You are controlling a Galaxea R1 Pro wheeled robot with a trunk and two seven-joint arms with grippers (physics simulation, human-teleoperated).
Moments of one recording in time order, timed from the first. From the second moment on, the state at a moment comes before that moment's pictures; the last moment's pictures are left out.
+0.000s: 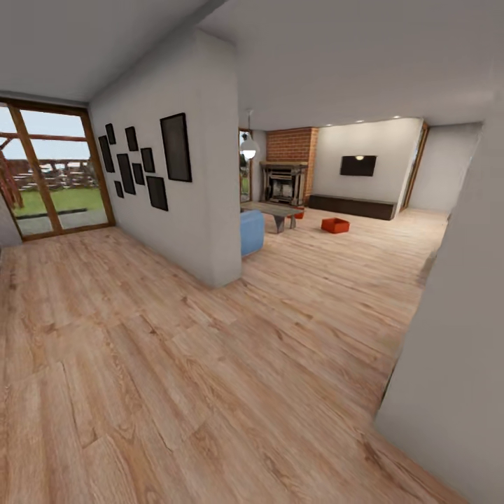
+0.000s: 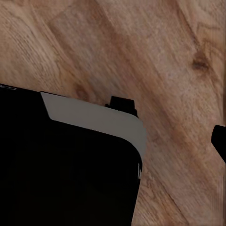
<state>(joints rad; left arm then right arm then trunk) 0.00 0.02 0.03 -0.13 0.21 0.03 0.01 -0.17 -0.01 0.51 0.03 -0.32 -0.12 0.05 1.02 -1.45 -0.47</state>
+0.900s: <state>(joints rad) 0.00 0.02 0.03 -0.13 0.21 0.03 0.01 -0.17 -0.01 0.51 0.03 -0.32 -0.12 0.05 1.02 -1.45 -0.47</state>
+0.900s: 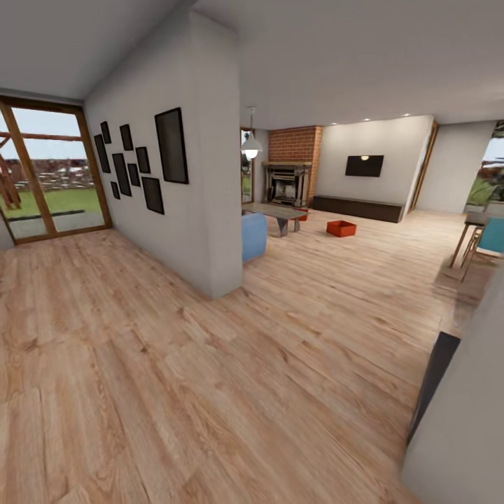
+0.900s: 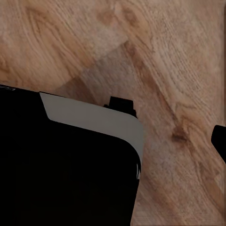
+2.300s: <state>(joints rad) 0.00 0.02 0.03 -0.12 0.21 0.03 0.01 -0.17 -0.01 0.53 0.03 -0.31 -0.12 0.05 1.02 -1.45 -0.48</state>
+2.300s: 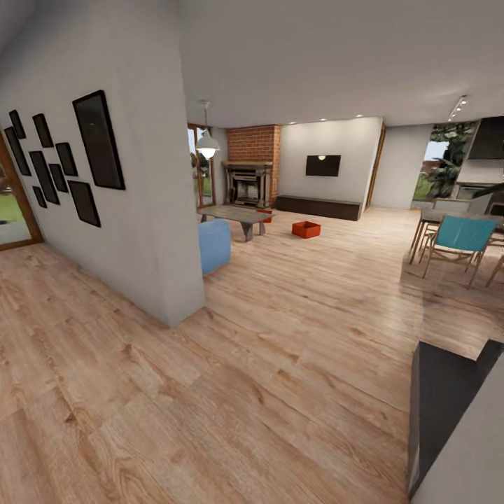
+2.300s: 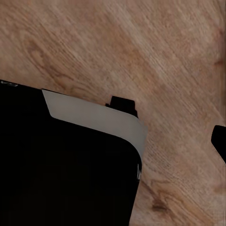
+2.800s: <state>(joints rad) 0.00 0.02 0.03 -0.12 0.21 0.03 0.01 -0.17 -0.01 0.53 0.03 -0.27 -0.12 0.05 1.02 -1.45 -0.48</state>
